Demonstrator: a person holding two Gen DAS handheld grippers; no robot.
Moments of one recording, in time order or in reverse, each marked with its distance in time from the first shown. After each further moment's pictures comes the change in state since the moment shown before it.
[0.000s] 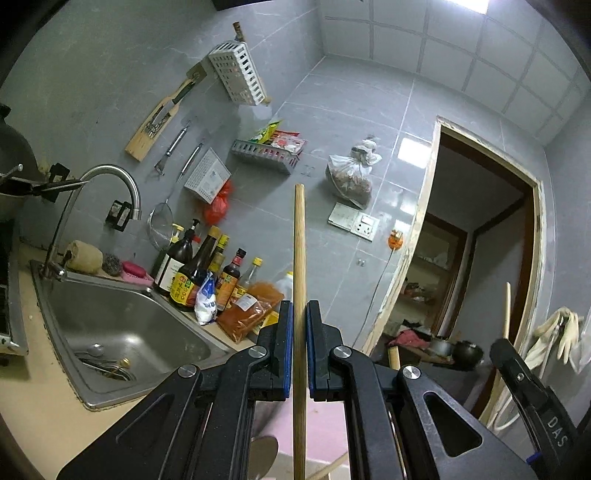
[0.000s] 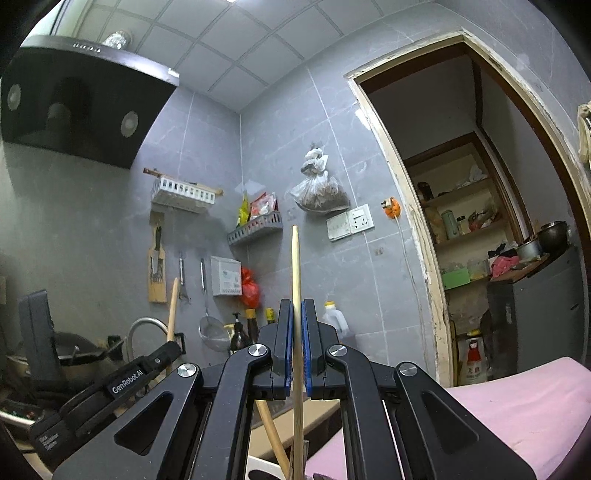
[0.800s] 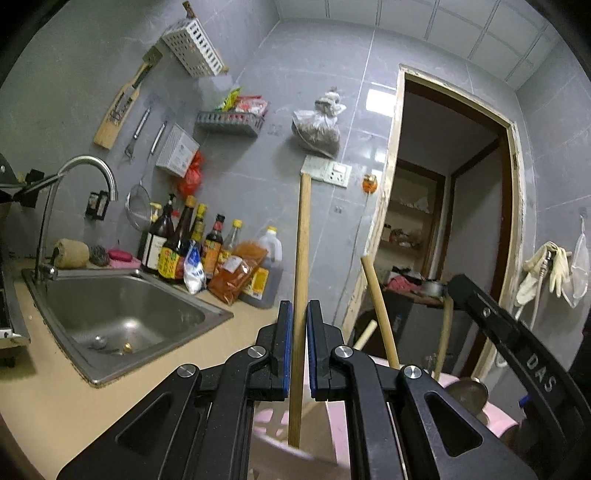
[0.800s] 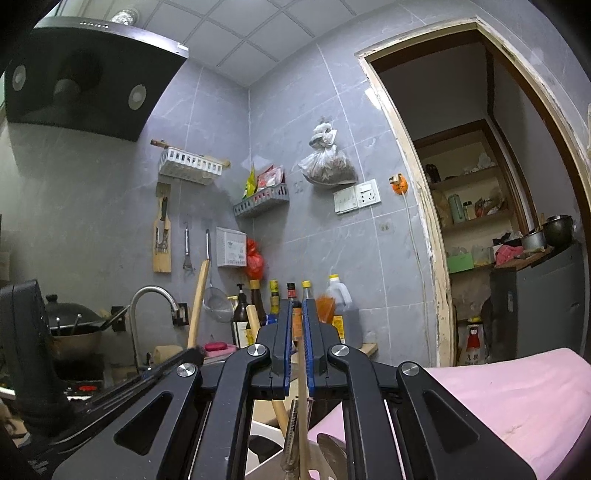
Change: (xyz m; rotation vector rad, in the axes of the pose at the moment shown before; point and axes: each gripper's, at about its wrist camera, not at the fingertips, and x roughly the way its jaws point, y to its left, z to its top) left arm -0.011 -0.016 -0.040 0.144 0.172 -0.075; right arm 0.000 0.003 -0.020 -0.019 0.094 0.024
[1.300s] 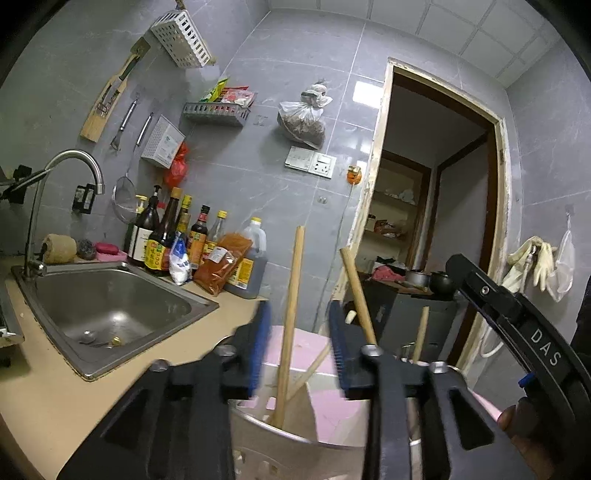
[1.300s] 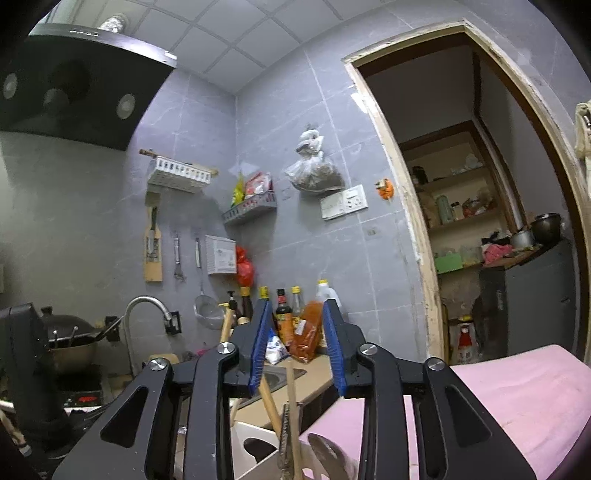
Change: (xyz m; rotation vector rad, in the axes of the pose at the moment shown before) left arm -0.011 -0.007 0.002 -0.009 0.031 -0.065; right arm -0.011 -0.002 0.011 0.027 -0.009 -0.061
